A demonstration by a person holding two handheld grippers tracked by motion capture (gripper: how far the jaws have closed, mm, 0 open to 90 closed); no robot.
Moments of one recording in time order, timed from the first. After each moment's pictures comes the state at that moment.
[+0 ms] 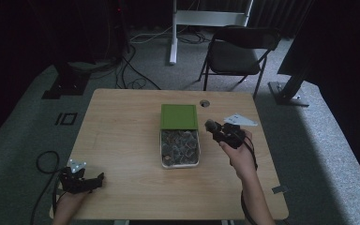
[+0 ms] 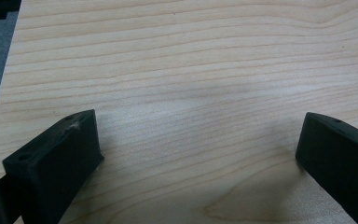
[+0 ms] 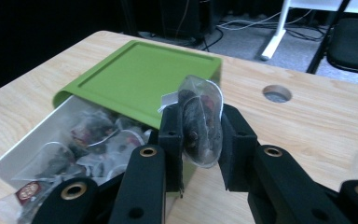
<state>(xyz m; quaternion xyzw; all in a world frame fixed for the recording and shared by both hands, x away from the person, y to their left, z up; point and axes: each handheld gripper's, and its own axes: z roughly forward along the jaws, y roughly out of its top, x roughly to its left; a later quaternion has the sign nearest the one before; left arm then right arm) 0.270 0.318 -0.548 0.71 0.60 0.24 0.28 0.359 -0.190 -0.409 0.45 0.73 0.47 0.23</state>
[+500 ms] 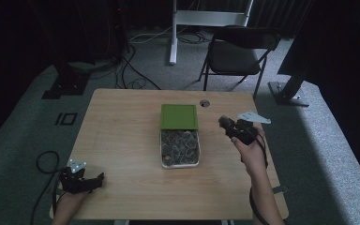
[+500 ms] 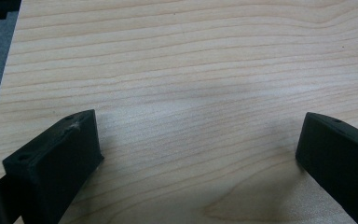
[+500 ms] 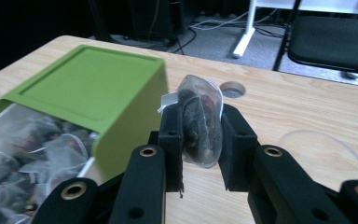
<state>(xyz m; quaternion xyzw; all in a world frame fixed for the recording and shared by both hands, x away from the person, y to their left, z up) 0.270 0.318 -0.548 0.71 0.60 0.24 0.28 0.370 -0.228 -0.408 0.49 0.70 0.45 0.25</state>
